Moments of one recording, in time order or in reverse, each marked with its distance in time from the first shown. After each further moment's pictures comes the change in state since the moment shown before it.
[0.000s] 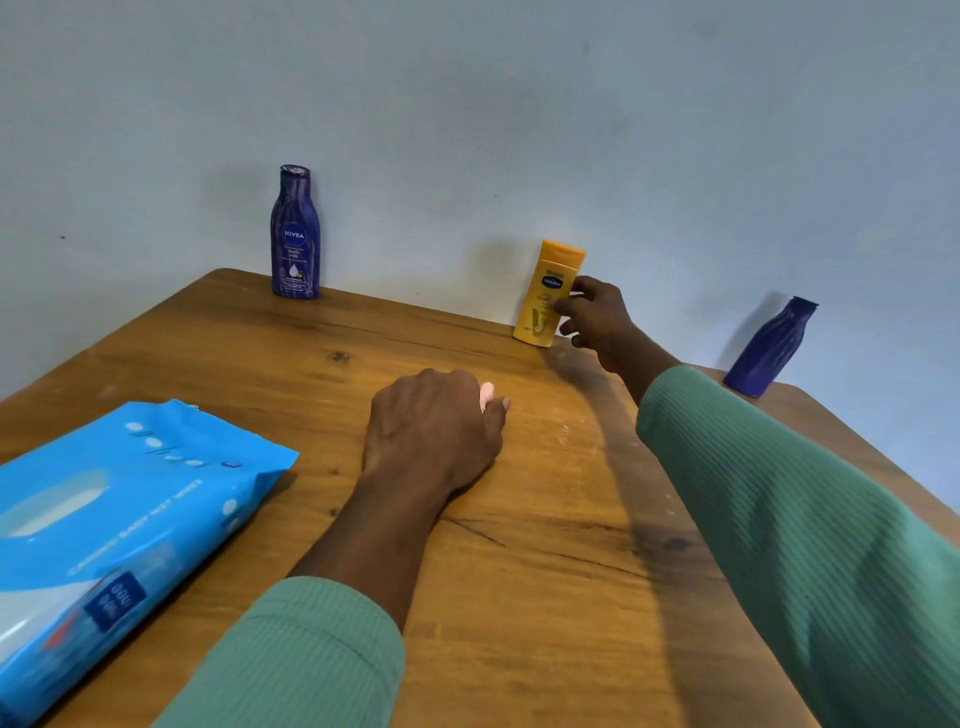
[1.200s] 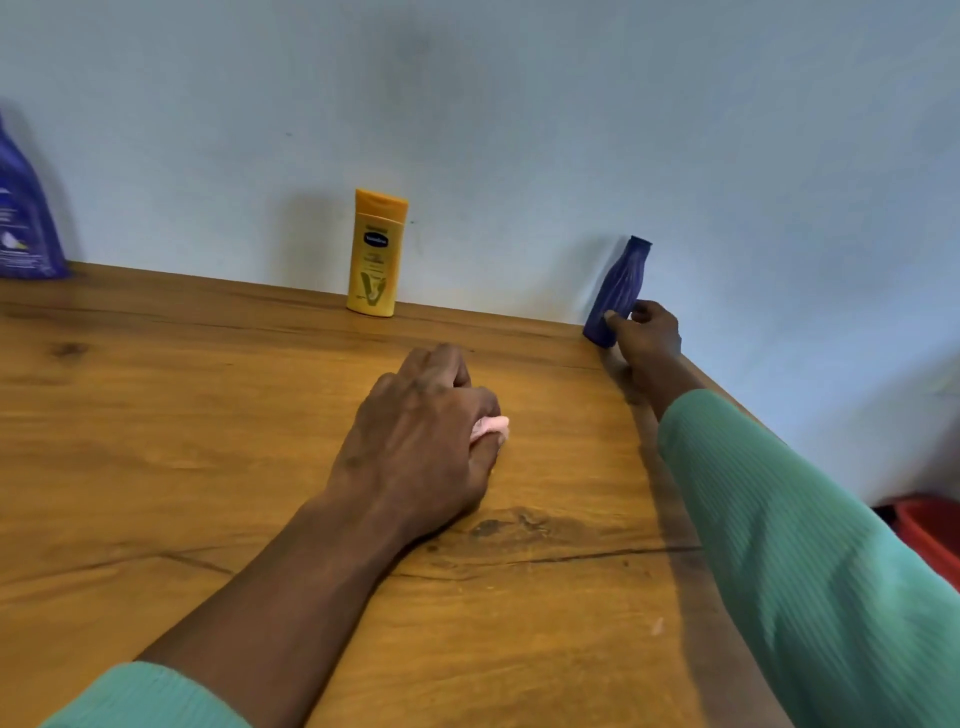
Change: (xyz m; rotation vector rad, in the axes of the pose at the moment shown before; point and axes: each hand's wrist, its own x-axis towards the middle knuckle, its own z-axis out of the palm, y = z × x) left_hand -0.010 0.121 0.051 -0.285 0.144 0.501; right_hand -0.001 0.148 -0.213 -0.150 0.568 0.180
